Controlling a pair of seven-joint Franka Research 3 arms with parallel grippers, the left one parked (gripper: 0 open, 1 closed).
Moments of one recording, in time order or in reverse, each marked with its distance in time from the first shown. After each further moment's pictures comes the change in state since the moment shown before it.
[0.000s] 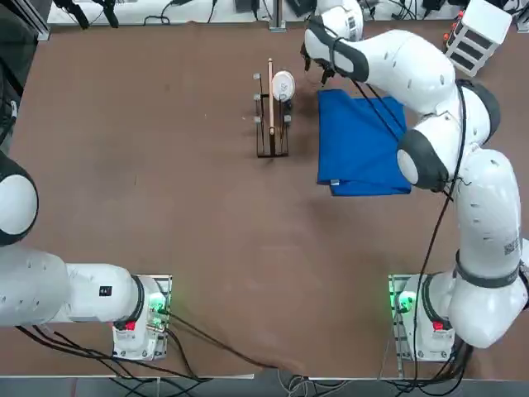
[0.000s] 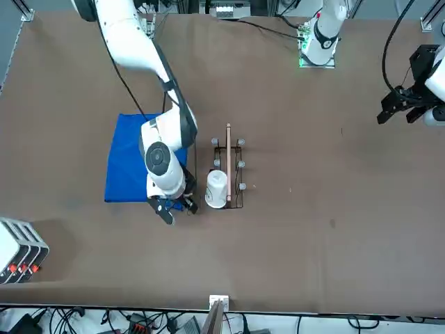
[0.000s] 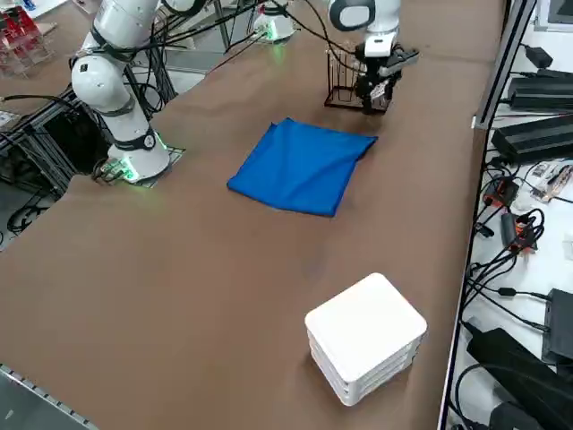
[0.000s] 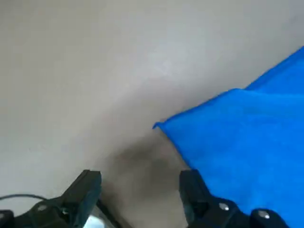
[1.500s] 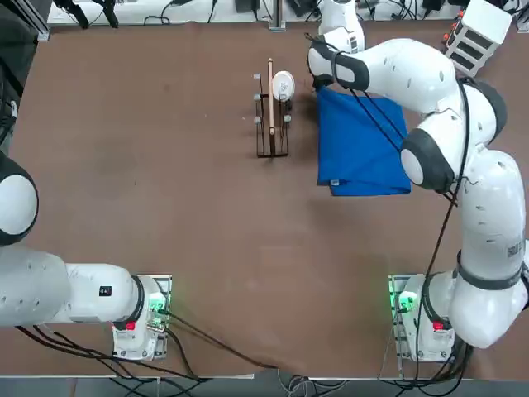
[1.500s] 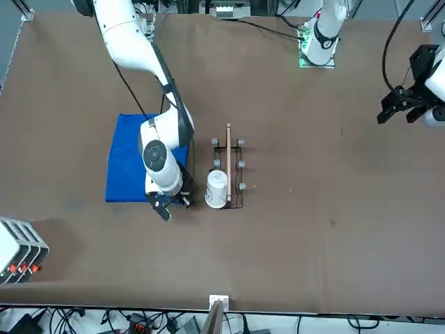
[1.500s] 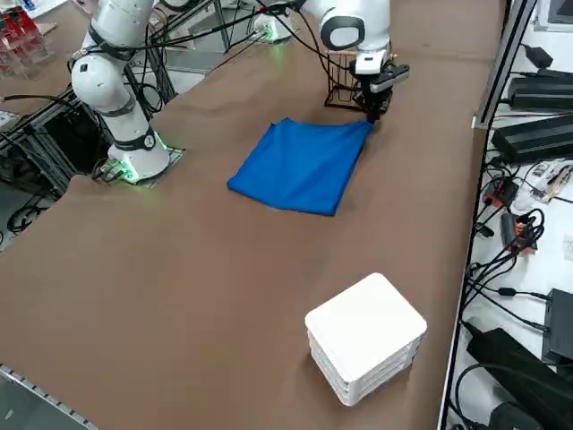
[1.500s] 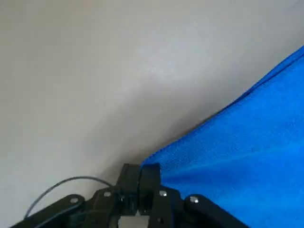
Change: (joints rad) arm 0.001 -0.022 0.018 -0.212 0.014 0.241 0.036
